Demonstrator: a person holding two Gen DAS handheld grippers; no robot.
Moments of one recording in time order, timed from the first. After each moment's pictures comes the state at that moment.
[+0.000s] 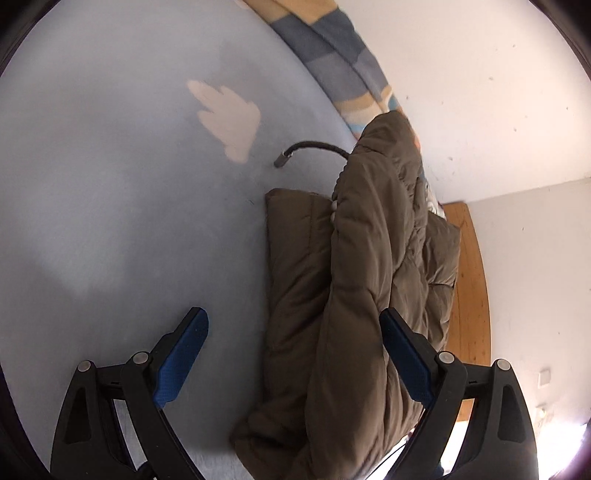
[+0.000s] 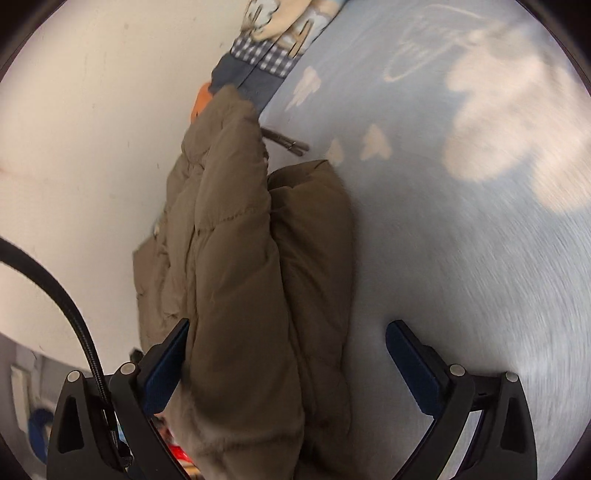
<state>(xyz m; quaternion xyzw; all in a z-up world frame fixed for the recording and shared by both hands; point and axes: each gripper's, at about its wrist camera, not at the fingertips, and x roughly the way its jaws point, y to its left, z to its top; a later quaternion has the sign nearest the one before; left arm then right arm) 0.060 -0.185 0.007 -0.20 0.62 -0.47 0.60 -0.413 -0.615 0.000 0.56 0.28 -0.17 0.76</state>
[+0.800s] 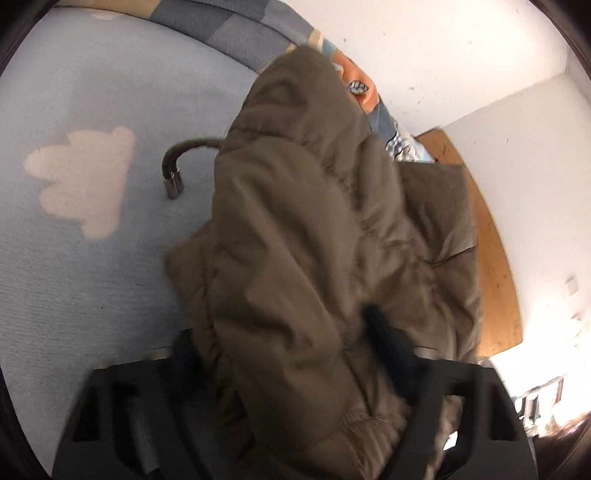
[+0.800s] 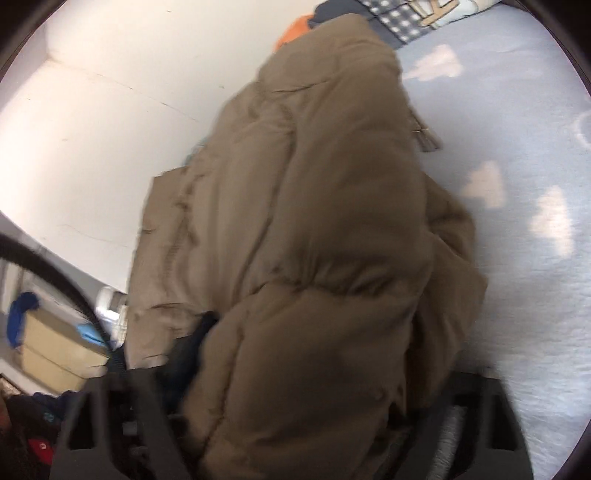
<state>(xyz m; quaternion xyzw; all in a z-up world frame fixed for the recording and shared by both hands) 0.068 -0.276 0.025 -0.08 0.56 -0.57 0.59 -0.317 -0.617 -0.004 0.44 0.33 -0.03 0.83</state>
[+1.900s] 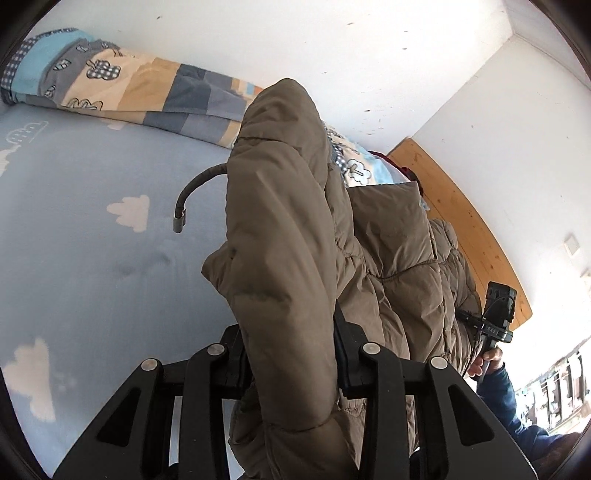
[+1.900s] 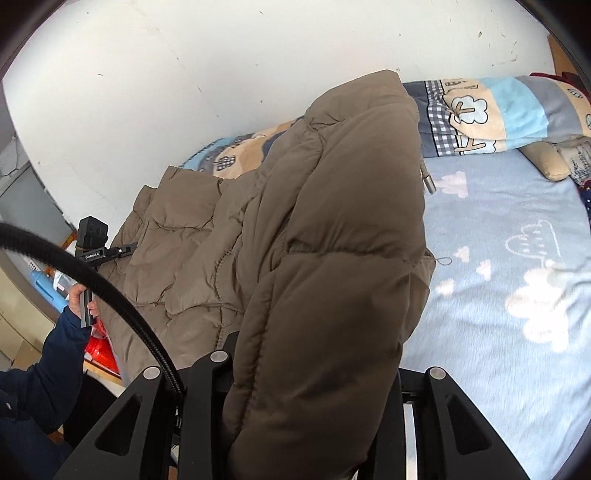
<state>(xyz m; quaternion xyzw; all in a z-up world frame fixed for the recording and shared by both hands) -0.063 -0.148 0.194 -0.04 0.46 -0.57 0.67 -0.376 -0.474 0.175 0.27 0.34 -0.11 0.89</state>
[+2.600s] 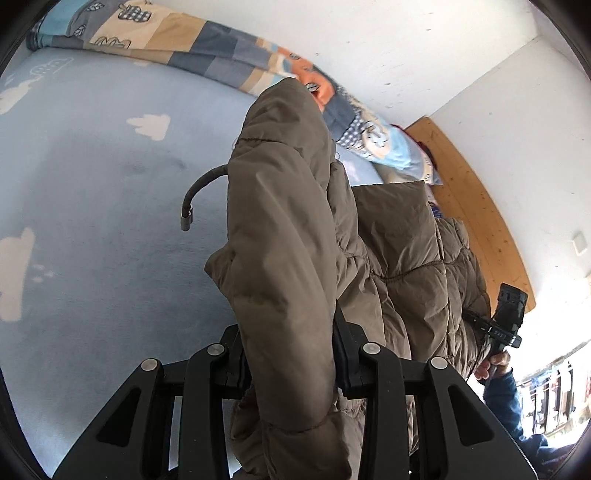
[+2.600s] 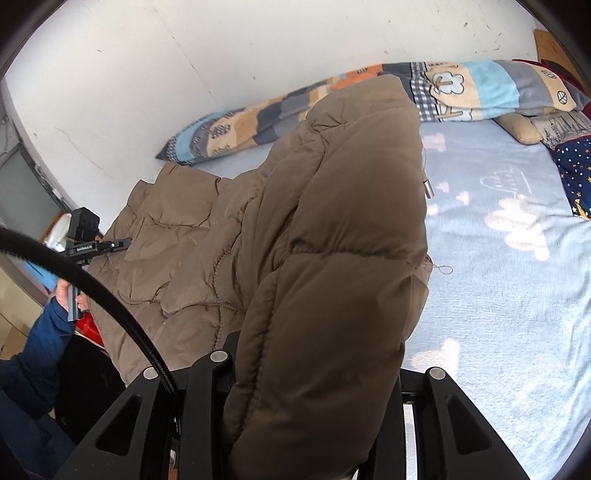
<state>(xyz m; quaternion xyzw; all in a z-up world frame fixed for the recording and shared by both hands) -0.102 -0.123 0.123 -0.03 0.53 -0.54 0.66 -0.420 -0.428 0.141 0.26 0.39 -0.14 0.87</state>
